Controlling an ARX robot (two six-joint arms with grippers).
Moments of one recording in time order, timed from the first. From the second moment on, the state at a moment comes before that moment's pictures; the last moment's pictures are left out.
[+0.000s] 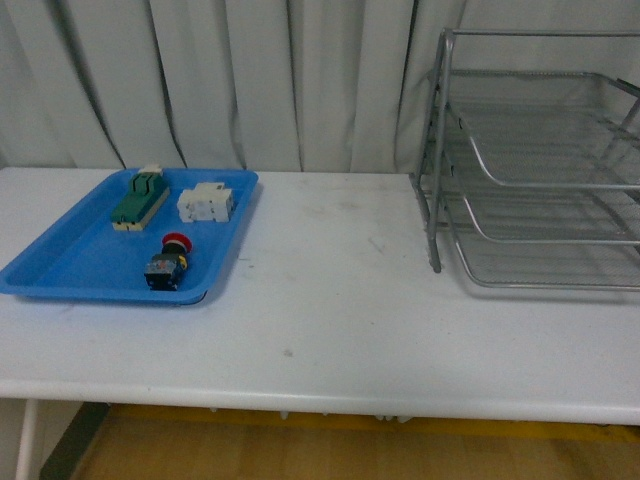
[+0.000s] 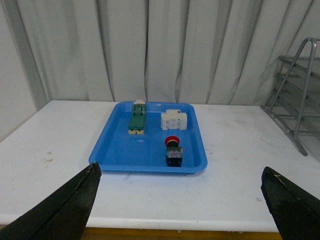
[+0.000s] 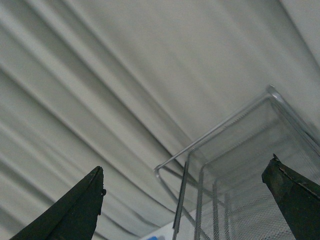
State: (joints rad) left arm 0.00 0.01 0.01 0.00 0.00 0.00; right arm -0.33 1.50 0.63 1.16 -0.41 0.83
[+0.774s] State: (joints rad) left arm 0.00 0.01 0.01 0.00 0.00 0.00; right arm -0.12 2.20 0.71 1.28 -0.23 1.61
